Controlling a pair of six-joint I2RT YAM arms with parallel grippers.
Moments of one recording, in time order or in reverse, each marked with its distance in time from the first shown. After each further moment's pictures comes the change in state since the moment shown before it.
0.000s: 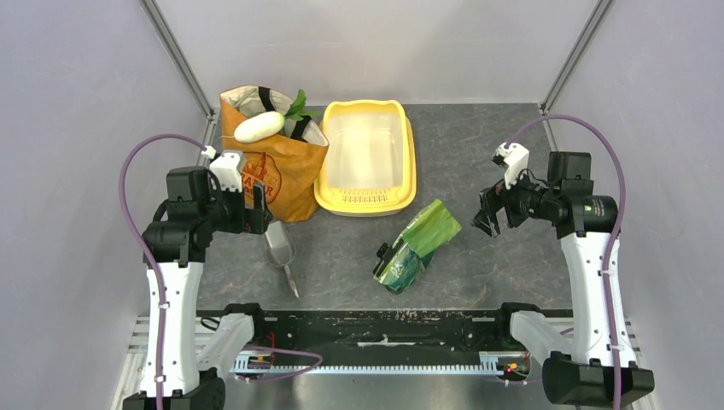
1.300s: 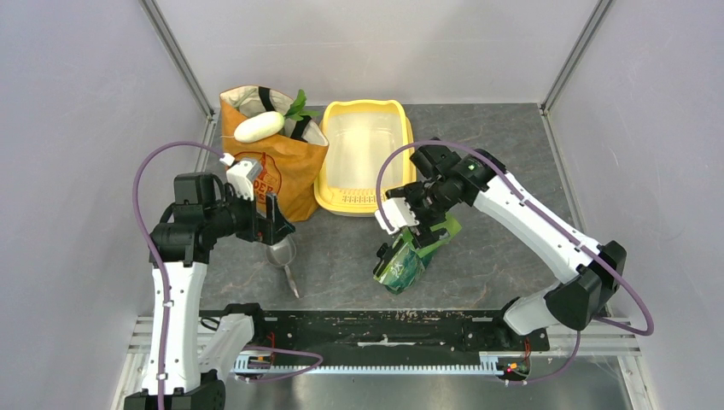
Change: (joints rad) left arm 0.000 -0.011 -0.075 0.000 0.343 0.003; right arm 0.776 0.486 0.302 -0.161 0.187 -0.860
